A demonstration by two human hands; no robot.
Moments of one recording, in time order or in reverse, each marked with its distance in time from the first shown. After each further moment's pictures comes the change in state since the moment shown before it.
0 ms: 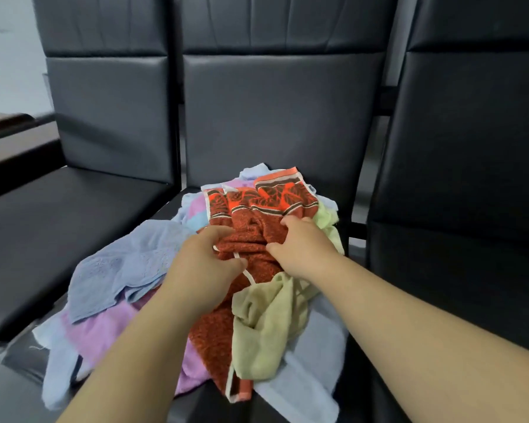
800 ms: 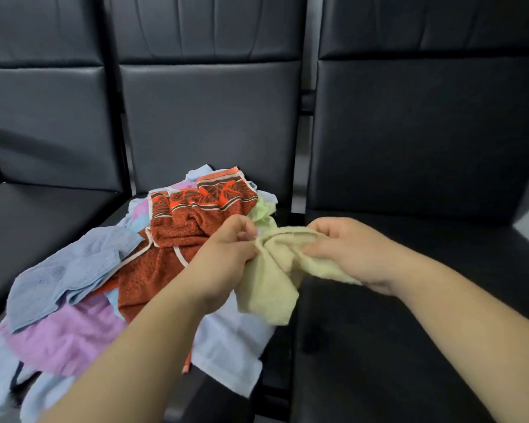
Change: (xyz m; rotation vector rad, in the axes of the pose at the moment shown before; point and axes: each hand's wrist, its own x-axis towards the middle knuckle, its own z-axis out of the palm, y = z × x) left_hand -0.037 0.071 0.079 -0.592 -0.385 0.075; right_hand -0.127 0.092 -0.116 0.527 -0.146 0.003
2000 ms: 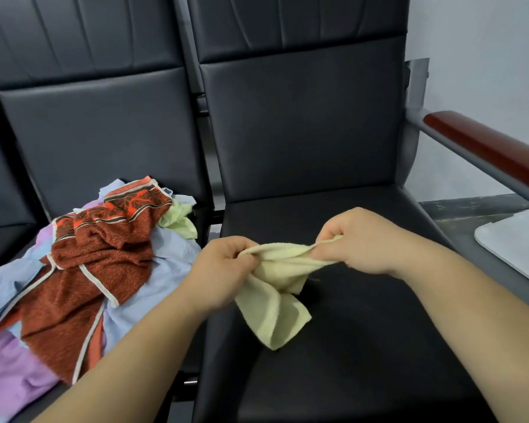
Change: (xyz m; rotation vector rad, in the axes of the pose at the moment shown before) left_hand -0.023 -0.009 0.143 0.419 -0.211 0.123; right_hand -0.126 0.075 -0.113 -0.267 0.267 0.206
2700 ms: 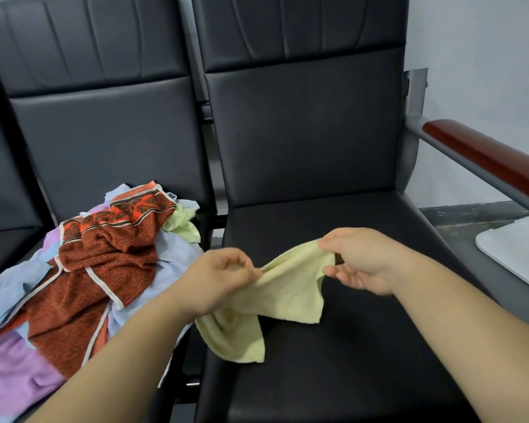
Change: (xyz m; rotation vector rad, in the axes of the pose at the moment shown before) left_hand -0.004 -0.011 -0.019 0.052 -0.128 -0.031; right_hand 0.014 0.016 0.019 0.656 -0.036 0.371
